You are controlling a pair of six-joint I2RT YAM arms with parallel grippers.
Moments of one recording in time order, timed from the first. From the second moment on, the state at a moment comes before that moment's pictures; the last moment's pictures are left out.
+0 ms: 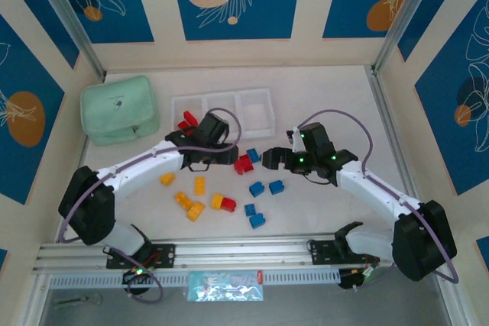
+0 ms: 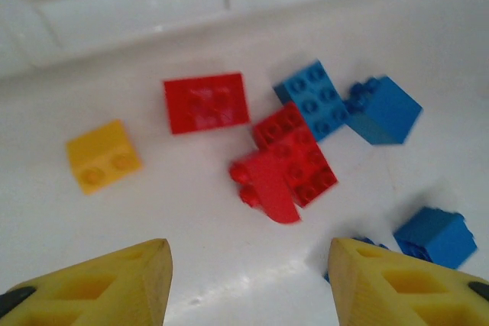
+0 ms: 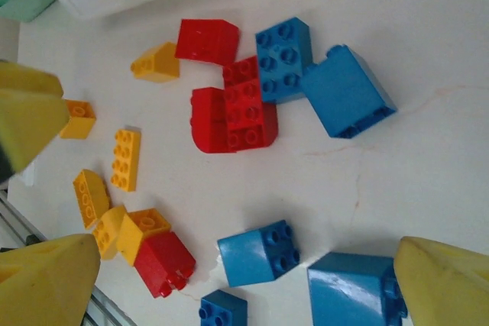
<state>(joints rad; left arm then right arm) -0.75 1.50 1.09 -0.57 0.00 -0.59 0.45 1.17 0.69 -0.40 -0.40 0.57</state>
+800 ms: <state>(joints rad) -0.82 1.81 1.14 -0.48 -0.07 -0.73 0.40 1.14 0.65 -0.39 -0.44 0.57</state>
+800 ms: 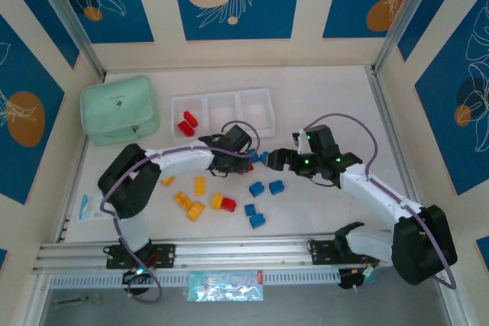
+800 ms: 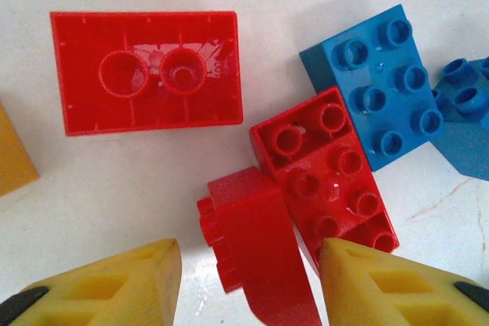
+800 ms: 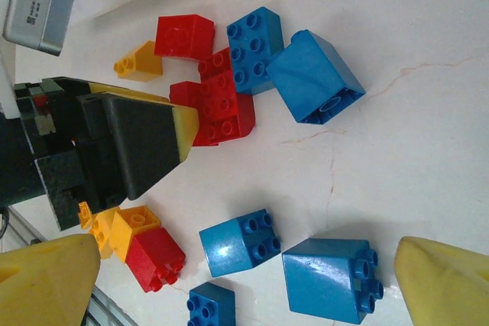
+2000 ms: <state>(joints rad) -0.81 1.66 1.13 -0.58 -0.21 -0.68 0.48 1.20 0.73 -0.39 -0.47 0.56</state>
